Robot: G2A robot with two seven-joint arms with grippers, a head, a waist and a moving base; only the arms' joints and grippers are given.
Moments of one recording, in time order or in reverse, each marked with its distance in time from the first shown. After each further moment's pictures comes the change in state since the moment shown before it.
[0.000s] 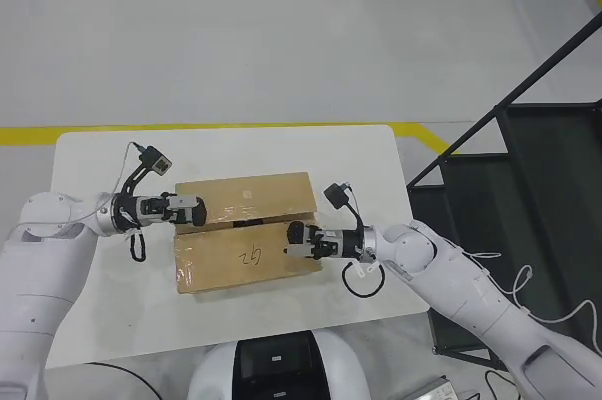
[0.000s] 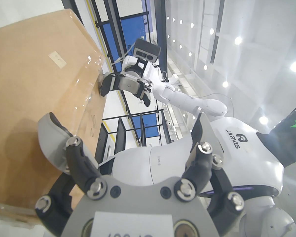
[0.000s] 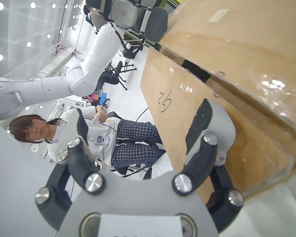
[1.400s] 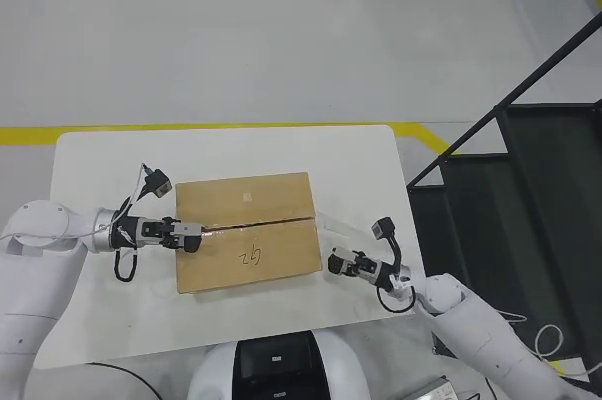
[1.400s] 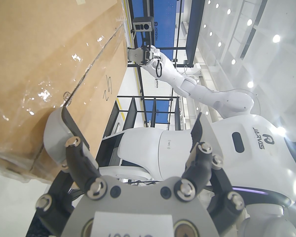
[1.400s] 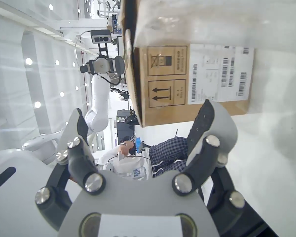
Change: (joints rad) left arm 0.072 0.080 -0.008 -0.124 0.150 0.112 -0.015; right arm -0.294 0.006 0.158 0.186 0.400 0.014 0.063
